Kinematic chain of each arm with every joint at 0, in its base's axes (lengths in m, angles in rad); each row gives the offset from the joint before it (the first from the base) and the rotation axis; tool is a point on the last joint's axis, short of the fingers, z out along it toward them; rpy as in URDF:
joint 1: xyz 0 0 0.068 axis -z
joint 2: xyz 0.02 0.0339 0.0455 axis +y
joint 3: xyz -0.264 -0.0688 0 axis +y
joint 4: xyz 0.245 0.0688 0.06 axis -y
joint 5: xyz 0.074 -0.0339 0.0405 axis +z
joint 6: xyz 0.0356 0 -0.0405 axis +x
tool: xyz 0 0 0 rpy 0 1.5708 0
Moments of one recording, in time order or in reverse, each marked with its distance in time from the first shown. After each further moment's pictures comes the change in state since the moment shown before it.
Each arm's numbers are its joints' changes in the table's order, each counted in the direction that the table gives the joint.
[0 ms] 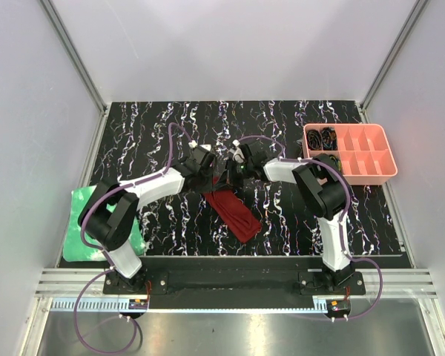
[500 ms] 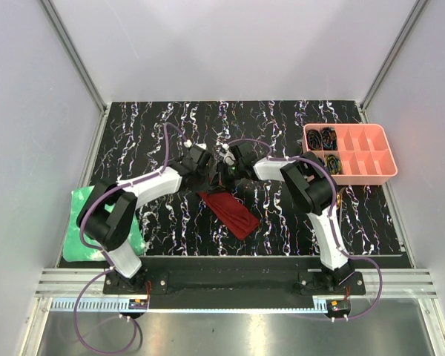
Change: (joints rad) left arm -0.023 -0.004 0.004 -0.014 0.007 -0.010; right arm -0.040 0.137 -0.132 -0.036 0.075 0.015
